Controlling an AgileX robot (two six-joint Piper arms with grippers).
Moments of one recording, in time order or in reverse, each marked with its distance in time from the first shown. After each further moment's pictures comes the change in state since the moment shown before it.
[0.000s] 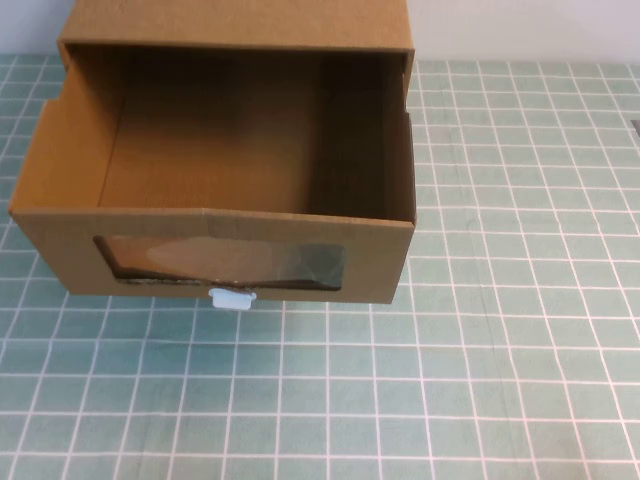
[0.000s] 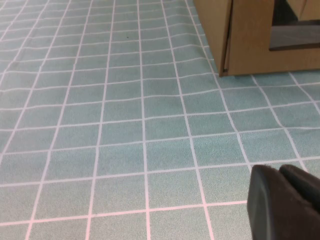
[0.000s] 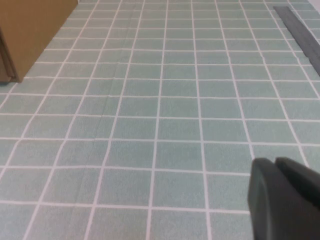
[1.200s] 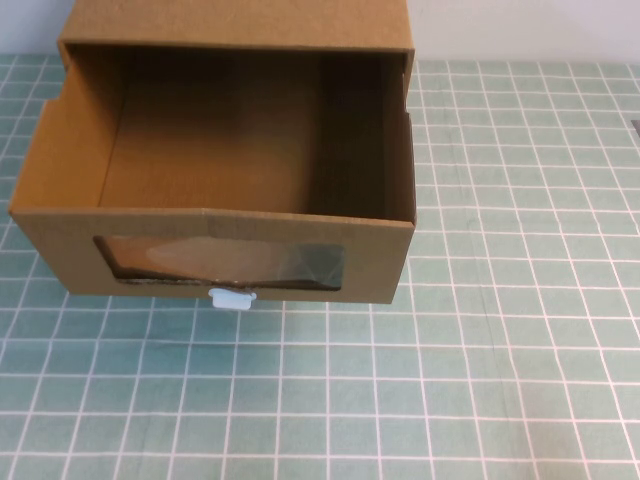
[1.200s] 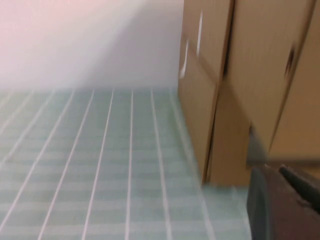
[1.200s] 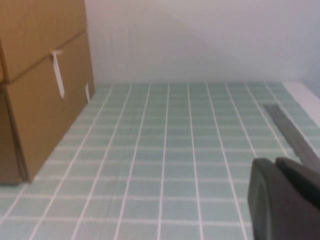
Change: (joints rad) right arm 0.000 0.000 0.000 0.000 -0.253 0.000; left arm 0.000 0.000 0.002 -0.007 -0.266 -0.068
